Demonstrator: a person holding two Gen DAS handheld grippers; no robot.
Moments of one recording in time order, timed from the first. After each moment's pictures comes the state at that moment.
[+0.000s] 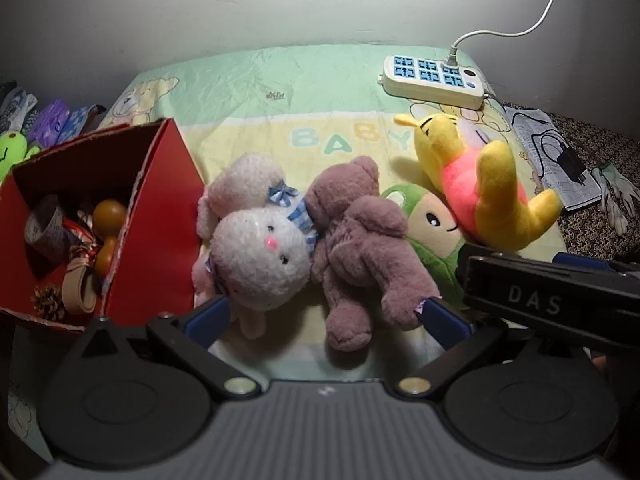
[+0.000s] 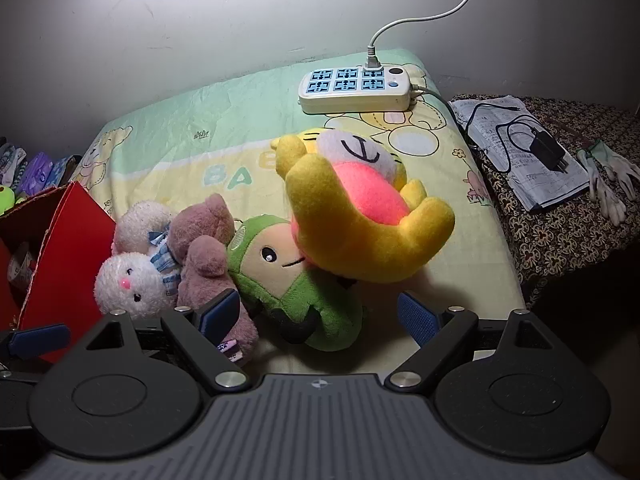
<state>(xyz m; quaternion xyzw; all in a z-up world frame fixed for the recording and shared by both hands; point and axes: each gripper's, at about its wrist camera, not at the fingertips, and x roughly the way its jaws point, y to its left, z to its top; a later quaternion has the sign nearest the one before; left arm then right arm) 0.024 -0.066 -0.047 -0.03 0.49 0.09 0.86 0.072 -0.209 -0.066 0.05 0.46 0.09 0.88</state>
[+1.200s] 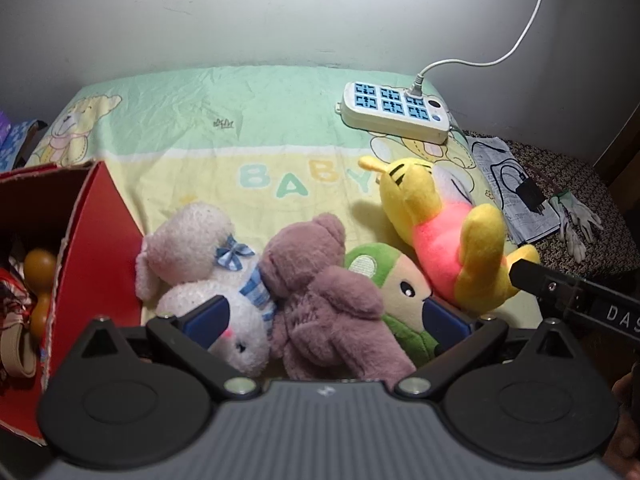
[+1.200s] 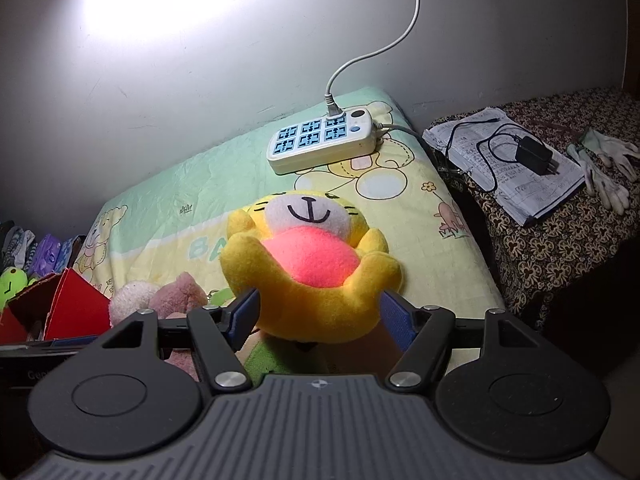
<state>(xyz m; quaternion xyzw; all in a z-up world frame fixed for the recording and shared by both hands) 0.074 -0.052 -0.056 -0.07 0.46 -0.01 0.89 0.088 -0.270 -0.068 0.15 0.39 0.08 0.90</state>
